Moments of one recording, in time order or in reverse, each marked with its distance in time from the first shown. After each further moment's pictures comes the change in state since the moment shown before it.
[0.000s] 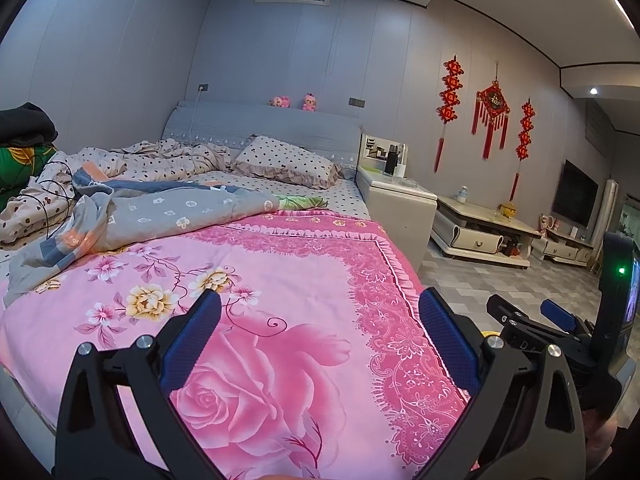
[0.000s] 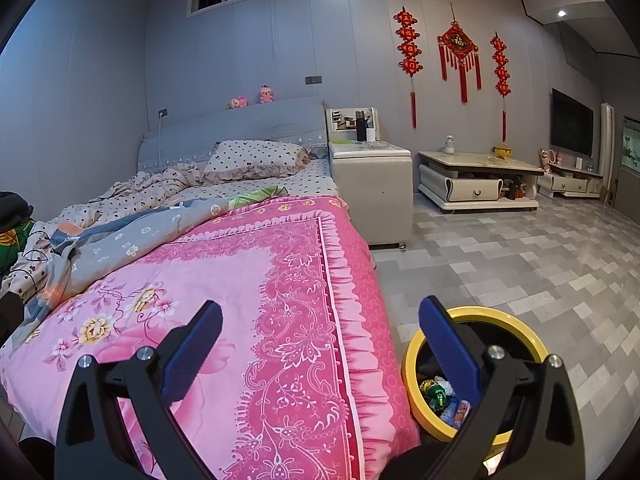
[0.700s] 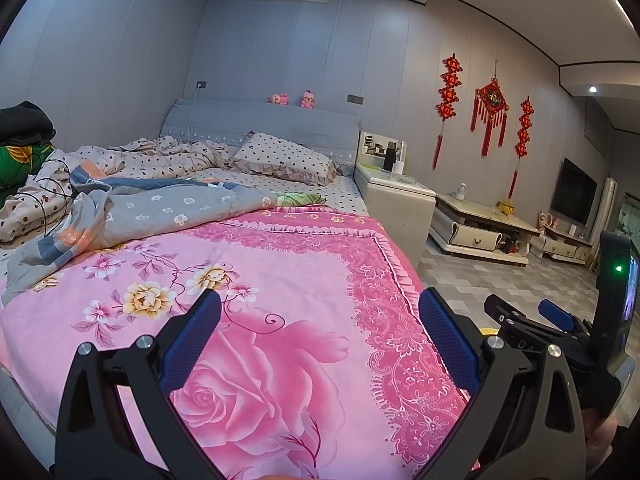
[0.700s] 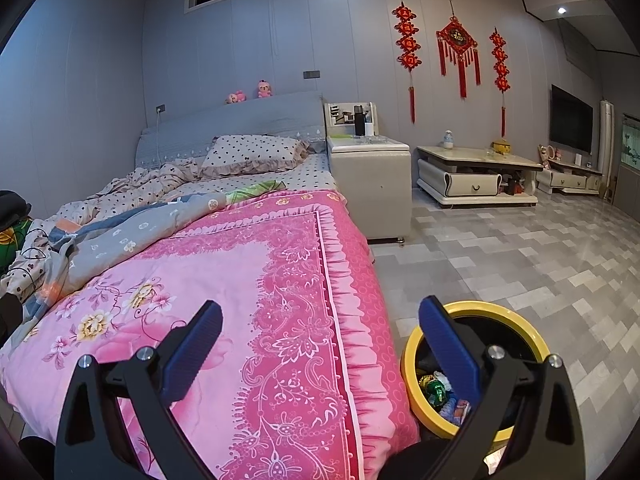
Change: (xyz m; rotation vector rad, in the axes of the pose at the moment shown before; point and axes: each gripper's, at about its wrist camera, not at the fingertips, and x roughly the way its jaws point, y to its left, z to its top) left arm 0.004 -0.001 0.000 -0.002 0.009 -0.007; right arm 0.004 0.000 -0.004 0.004 0.020 -0.003
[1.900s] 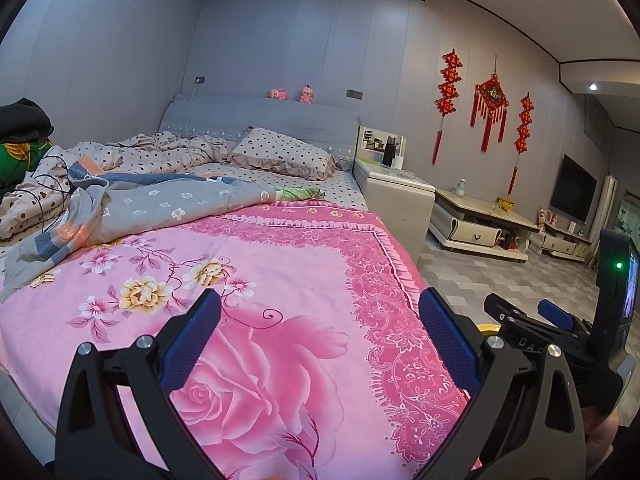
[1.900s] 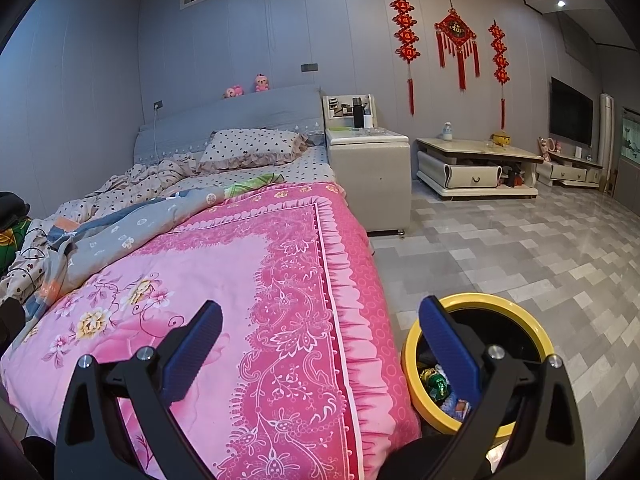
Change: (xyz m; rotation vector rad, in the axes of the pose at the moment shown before) left arm 0.010 0.001 -0.011 0.002 0.013 -0.004; right arm 0.005 -0.004 -0.007 0.009 0.021 -0.004
